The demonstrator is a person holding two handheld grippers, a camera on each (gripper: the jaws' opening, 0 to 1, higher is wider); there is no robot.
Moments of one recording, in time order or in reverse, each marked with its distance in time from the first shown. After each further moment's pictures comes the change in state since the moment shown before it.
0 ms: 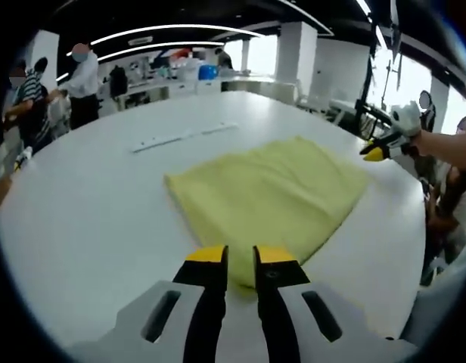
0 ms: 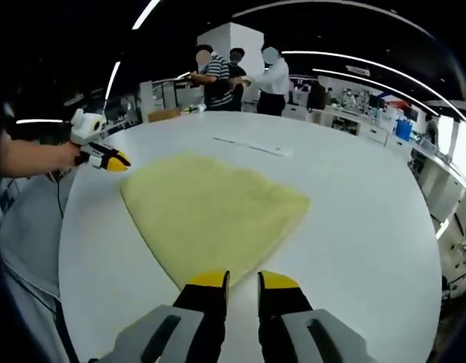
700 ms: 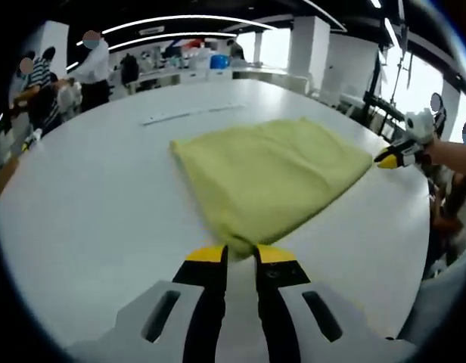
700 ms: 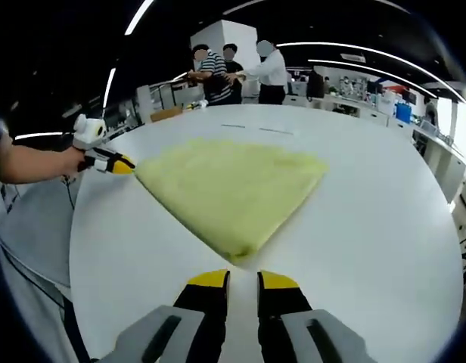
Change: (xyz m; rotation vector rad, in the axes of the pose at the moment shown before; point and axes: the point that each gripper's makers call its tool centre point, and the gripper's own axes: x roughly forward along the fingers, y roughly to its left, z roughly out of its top) left arm -0.006 0.002 -0.044 -0.054 0.045 0.065; right arm -0.005 0.034 -0.046 0.073 0.014 0.035
